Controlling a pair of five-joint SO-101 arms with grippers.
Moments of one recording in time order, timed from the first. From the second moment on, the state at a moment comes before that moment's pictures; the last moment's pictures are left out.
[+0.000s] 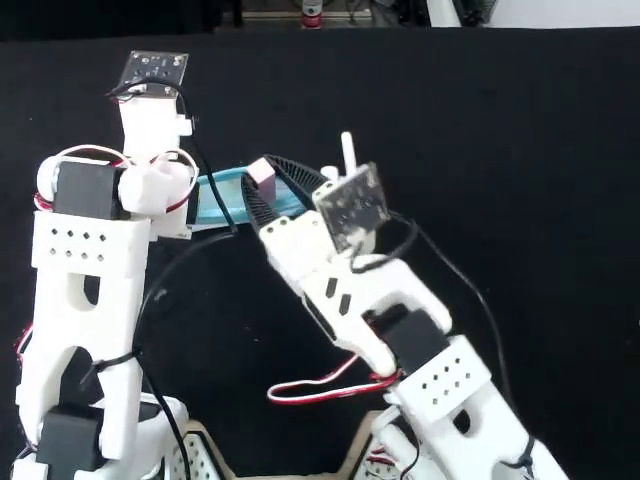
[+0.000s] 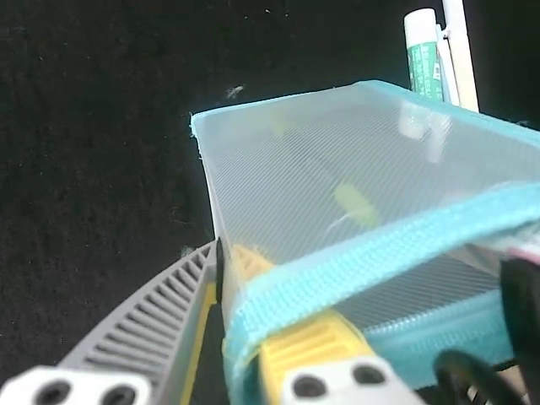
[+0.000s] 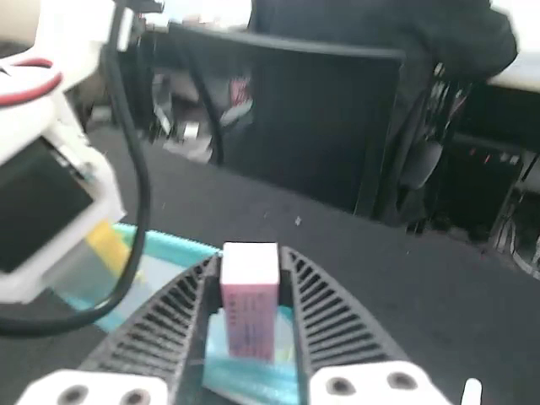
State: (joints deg) left arm 2.2 -21.8 -3.0 97.6 0.0; right arm -34.5 -56.0 53.8 25.0 0.4
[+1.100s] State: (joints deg) left arm 1.5 -21.8 -2.8 97.9 -0.1; right arm -4.0 -12.1 17.2 63.8 -2.4
